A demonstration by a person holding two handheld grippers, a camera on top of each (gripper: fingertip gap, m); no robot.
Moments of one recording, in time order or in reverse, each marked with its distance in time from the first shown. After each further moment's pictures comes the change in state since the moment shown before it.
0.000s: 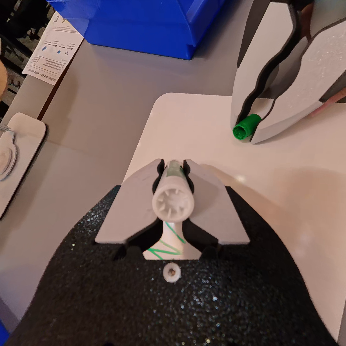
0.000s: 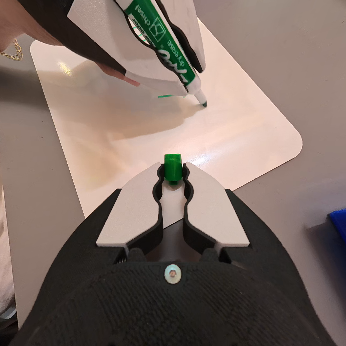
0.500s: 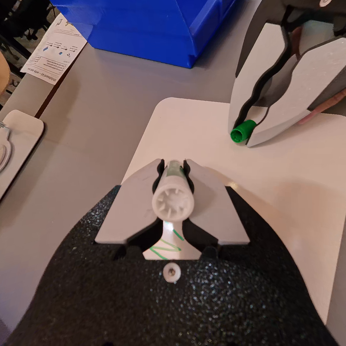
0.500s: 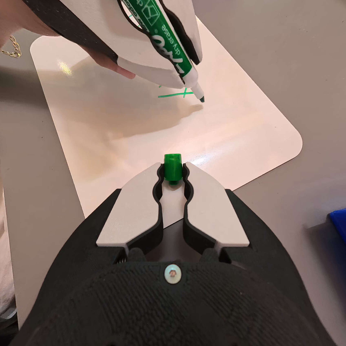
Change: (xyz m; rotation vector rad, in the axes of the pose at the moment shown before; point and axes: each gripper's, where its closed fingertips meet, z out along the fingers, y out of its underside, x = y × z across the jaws) left arm -0.002 -0.003 -0.007 0.037 0.021 -0.049; right arm 0.000 0.000 0.000 0.000 0.000 0.001
